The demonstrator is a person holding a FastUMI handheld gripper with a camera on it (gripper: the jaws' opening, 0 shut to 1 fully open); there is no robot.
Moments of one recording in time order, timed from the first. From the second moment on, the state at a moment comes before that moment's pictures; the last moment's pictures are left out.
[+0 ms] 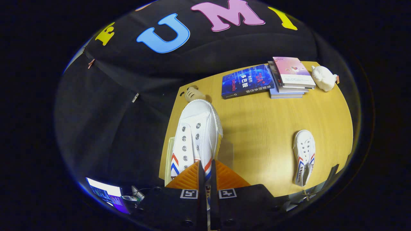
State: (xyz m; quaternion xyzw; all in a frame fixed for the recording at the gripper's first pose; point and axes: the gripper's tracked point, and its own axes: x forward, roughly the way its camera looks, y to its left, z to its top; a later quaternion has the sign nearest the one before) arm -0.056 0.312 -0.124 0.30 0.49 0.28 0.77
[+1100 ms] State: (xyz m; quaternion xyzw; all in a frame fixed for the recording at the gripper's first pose) arm -0.111 0.472 -0.182 0.29 0.56 0.31 0.71
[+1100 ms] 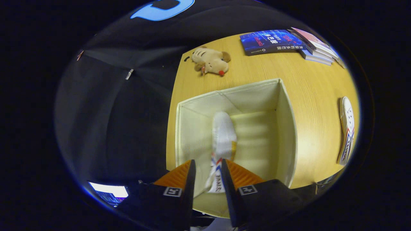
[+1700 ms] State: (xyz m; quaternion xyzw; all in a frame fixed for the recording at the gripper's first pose) arm -0.091 0.334 -0.154 0.30 0.47 0.30 0.77
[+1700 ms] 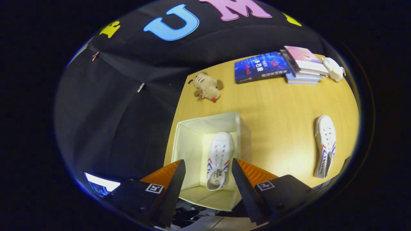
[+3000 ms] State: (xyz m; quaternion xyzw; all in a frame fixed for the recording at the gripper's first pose) arm -0.064 0.095 -0.450 0.23 0.63 0.10 0.74
